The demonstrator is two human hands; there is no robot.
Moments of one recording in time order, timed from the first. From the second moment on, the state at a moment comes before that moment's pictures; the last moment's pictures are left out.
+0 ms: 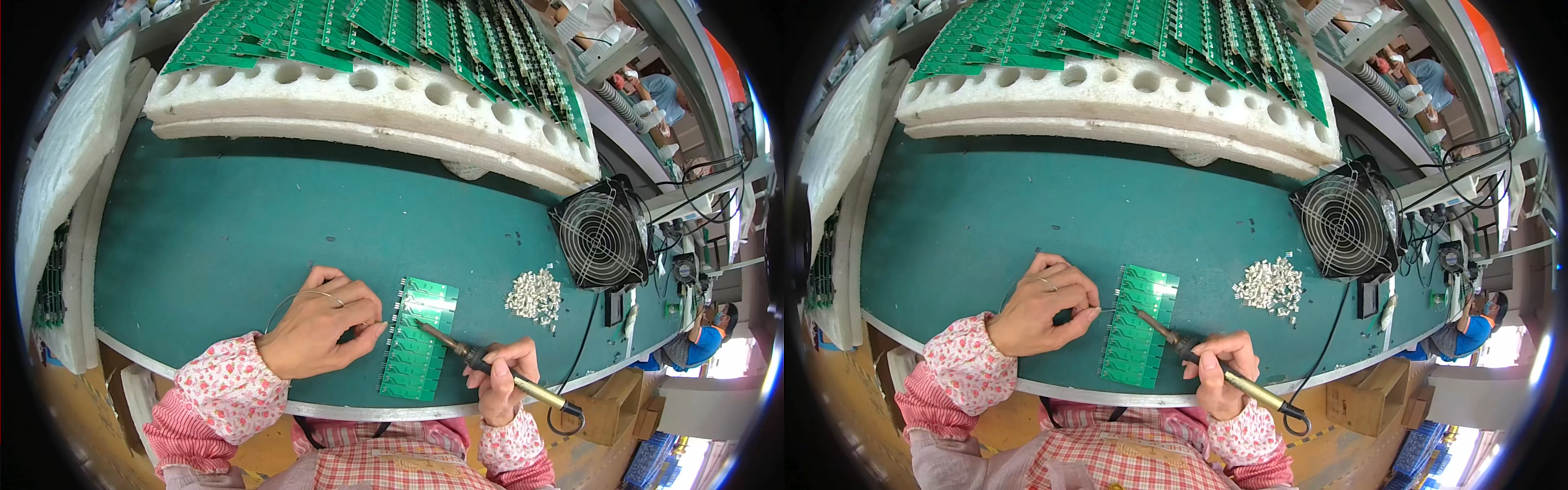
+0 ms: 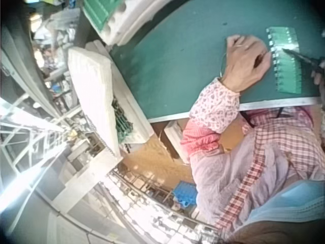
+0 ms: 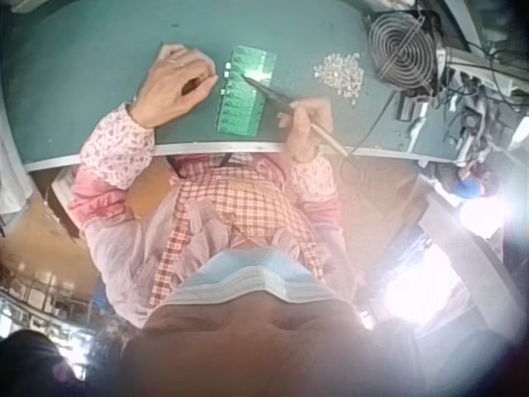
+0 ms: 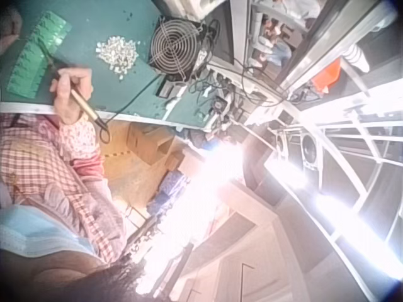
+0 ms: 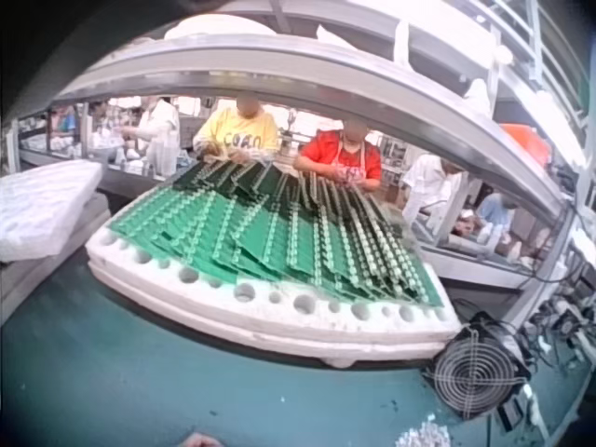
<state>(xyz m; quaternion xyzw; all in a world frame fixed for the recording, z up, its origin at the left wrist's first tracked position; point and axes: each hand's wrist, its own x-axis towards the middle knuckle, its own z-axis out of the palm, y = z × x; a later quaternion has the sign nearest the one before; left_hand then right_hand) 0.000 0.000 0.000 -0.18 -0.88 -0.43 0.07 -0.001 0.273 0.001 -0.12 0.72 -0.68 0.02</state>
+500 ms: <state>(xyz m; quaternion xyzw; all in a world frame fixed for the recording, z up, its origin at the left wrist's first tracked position) 0.001 0.002 0.000 -0.21 -0.88 -0.42 0.08 0.007 0.266 0.008 -0.19 0.73 -0.65 0.02</state>
